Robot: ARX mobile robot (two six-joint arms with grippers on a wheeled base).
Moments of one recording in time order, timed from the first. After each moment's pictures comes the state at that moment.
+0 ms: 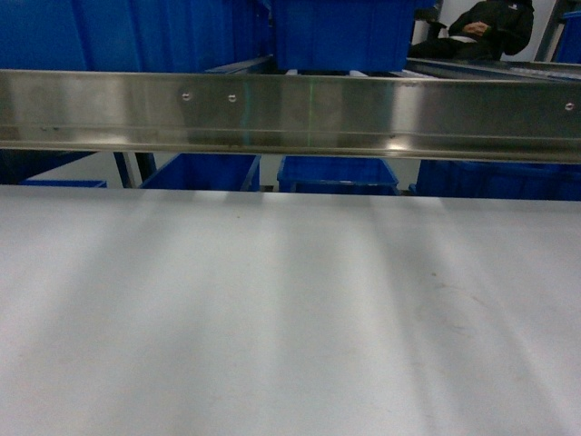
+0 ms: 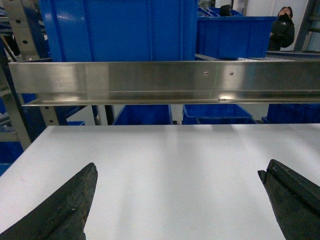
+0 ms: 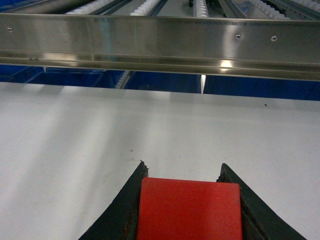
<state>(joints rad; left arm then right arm) 0.00 0.01 0.01 0.00 0.00 0.00 0.01 0.90 0.43 0.18 -0.10 0.01</state>
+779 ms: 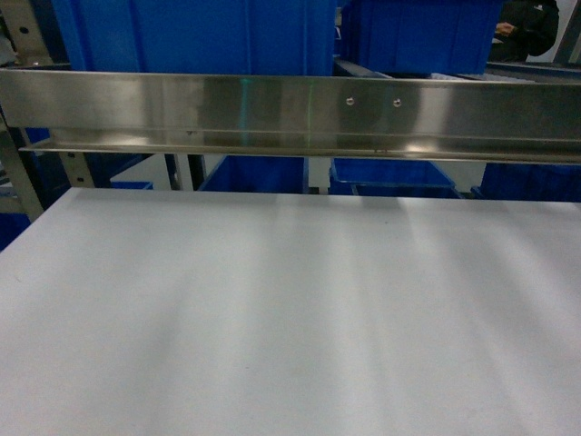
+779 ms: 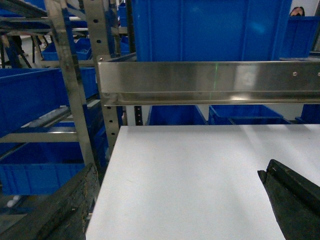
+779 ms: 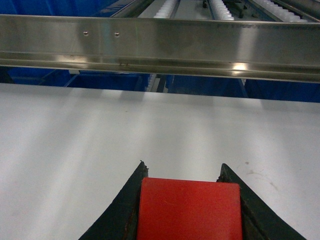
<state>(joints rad) 0.00 0.01 0.01 0.00 0.00 0.00 0.01 0.90 0.43 0.18 -0.10 0.01</state>
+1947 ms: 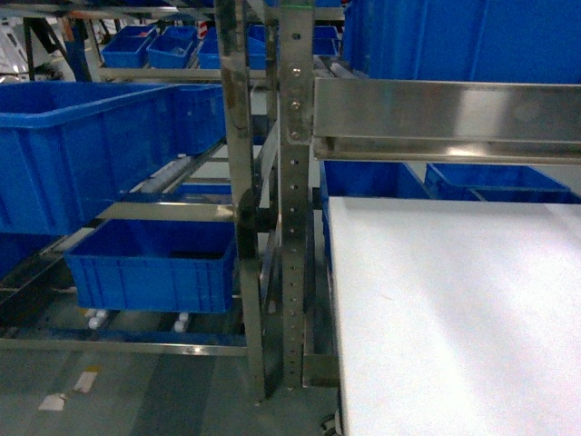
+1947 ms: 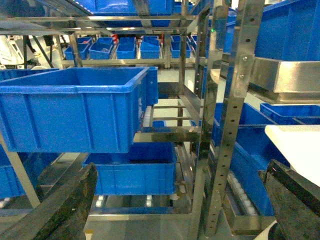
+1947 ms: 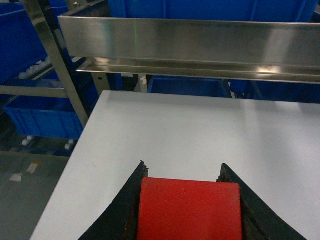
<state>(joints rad) 0.00 0.01 0.01 -0.01 0.00 0.00 0.01 0.90 0.43 0.17 -0.10 0.01</state>
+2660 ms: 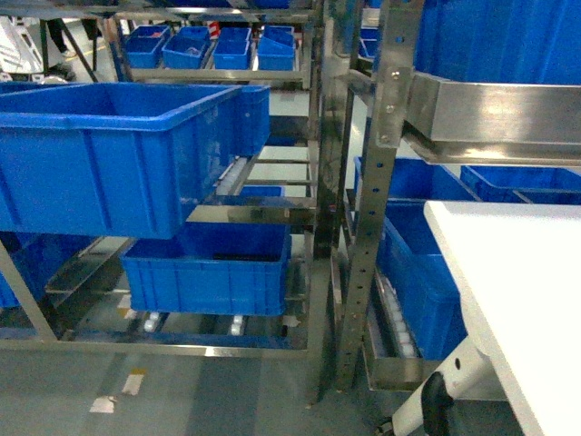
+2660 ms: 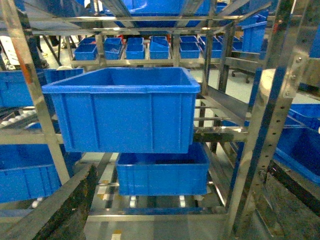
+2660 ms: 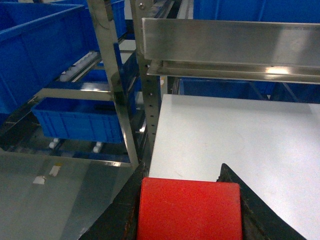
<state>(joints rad) 0.00 0.01 0.01 0.00 0.00 0.00 0.01 0.90 0.43 0.17 -0.10 0.01</state>
